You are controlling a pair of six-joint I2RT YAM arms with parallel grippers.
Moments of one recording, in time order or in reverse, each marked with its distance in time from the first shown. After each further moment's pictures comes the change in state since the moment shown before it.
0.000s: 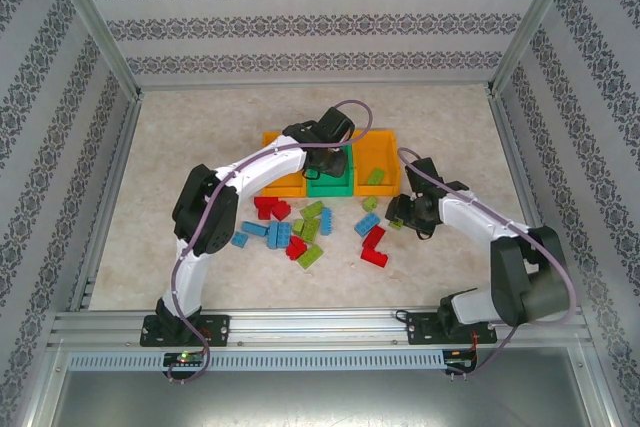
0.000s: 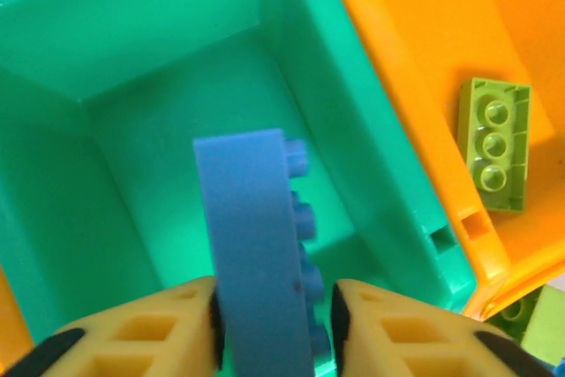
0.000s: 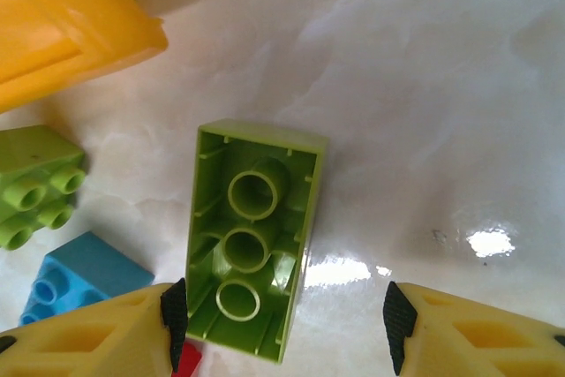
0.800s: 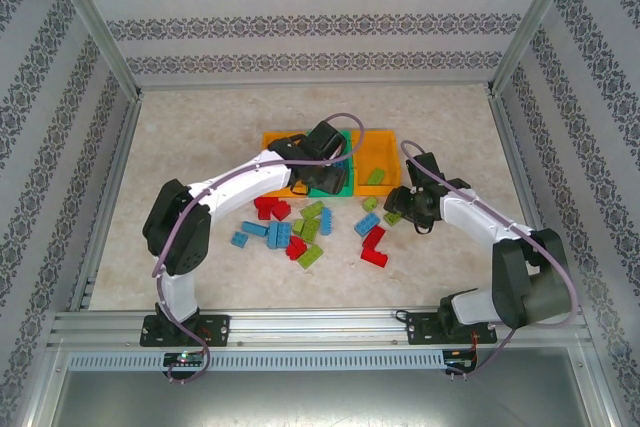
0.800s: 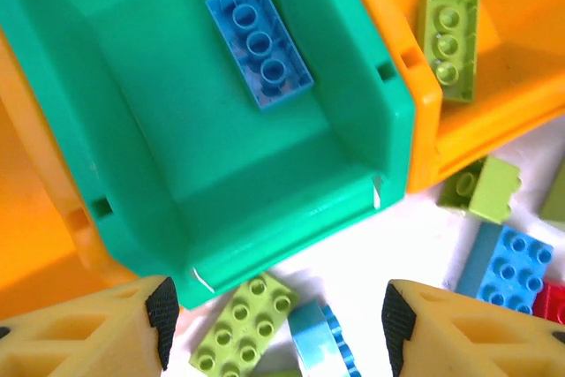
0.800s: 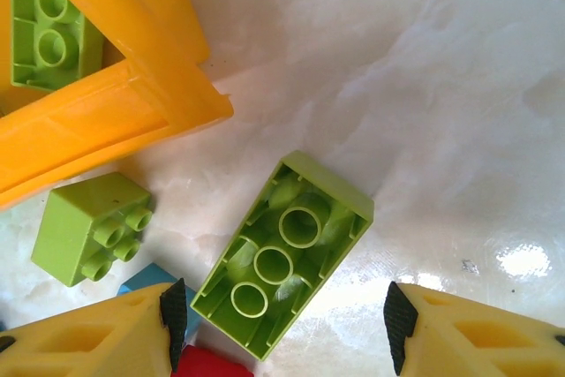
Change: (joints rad) left arm -0.059 -0.233 -0.256 0.016 0.000 -0.028; right arm 0.000 -0.024 0.025 0.034 -0.003 0.056
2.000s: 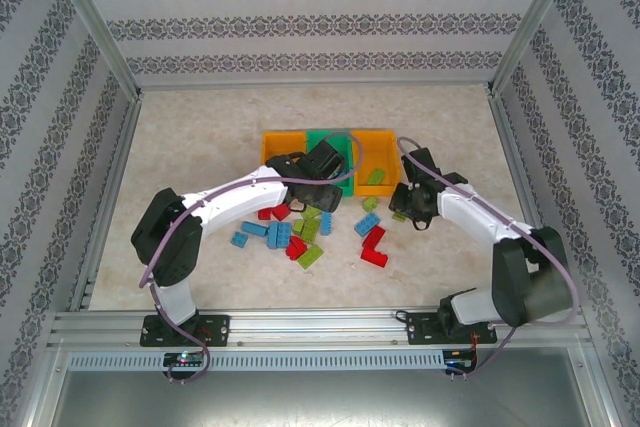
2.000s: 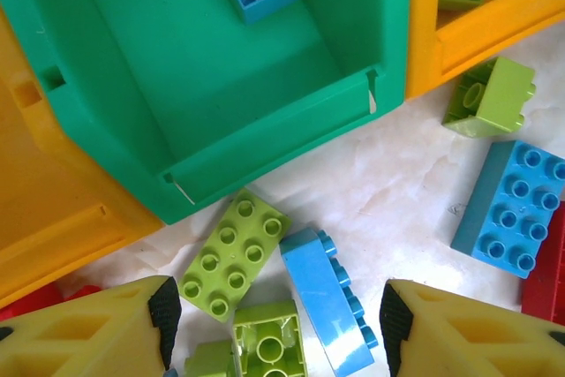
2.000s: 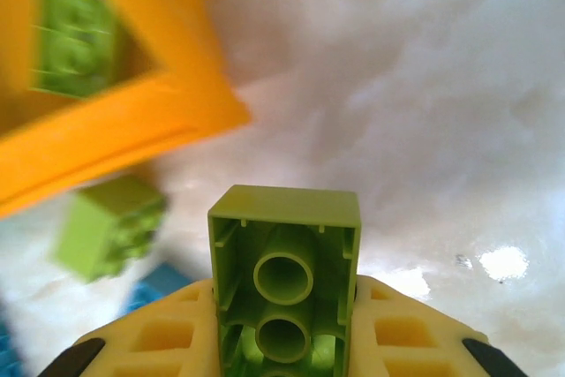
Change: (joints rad) left arm -0.061 -0.084 -0.151 0.027 -0.034 -0.036; right arm 0.041 -0.004 0.092 -0.079 0.052 -0.014
